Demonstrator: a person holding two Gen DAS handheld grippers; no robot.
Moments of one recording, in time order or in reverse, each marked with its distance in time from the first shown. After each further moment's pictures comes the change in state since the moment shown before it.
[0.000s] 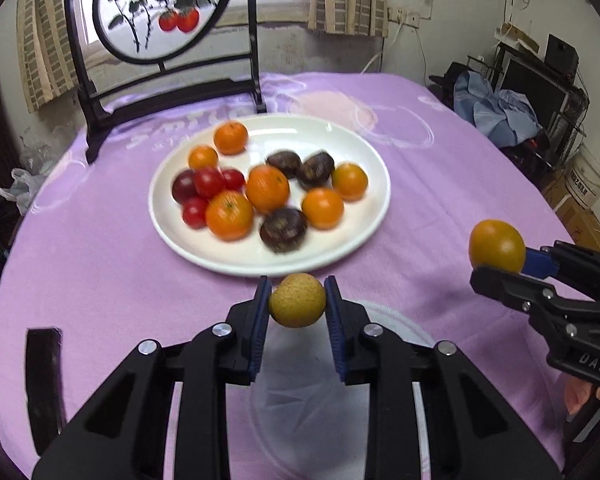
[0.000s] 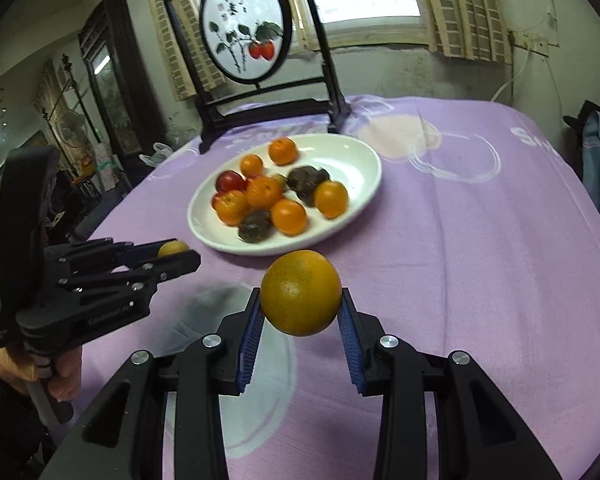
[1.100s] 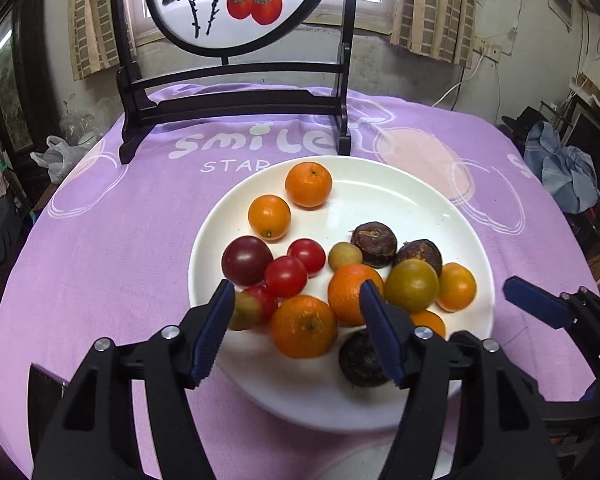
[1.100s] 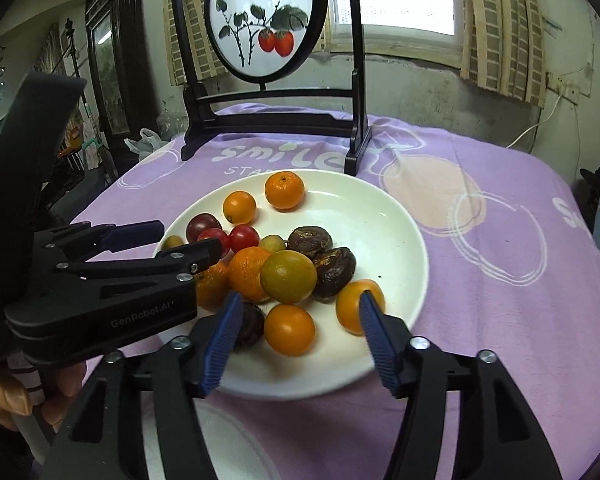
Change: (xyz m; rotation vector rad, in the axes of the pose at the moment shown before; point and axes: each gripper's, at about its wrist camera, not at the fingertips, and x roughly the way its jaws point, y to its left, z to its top) left arm 0.069 0.054 0.072 -0.202 0.003 0.141; right arm 0.085 0.019 0.073 -0.101 0.014 -0.095
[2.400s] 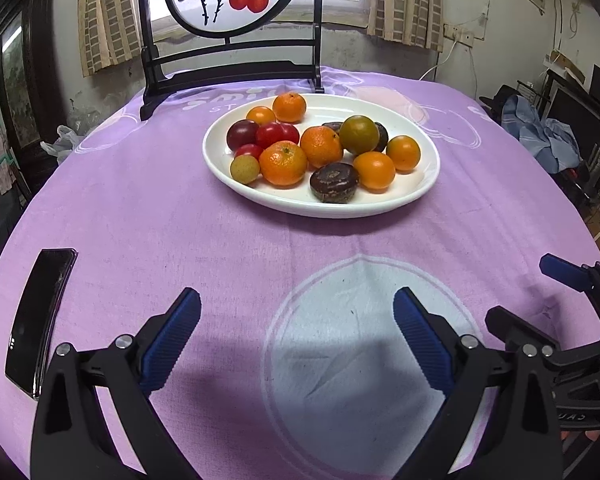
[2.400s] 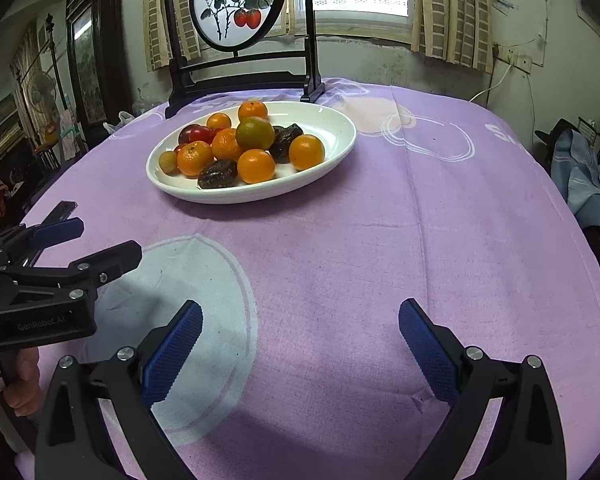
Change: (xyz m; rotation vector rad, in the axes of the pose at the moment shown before) left arm -0.067 -0.013 -0.137 0.042 -0.024 -0.008; right arm -0.054 -0.007 -0.121 0.041 0.047 -0.116
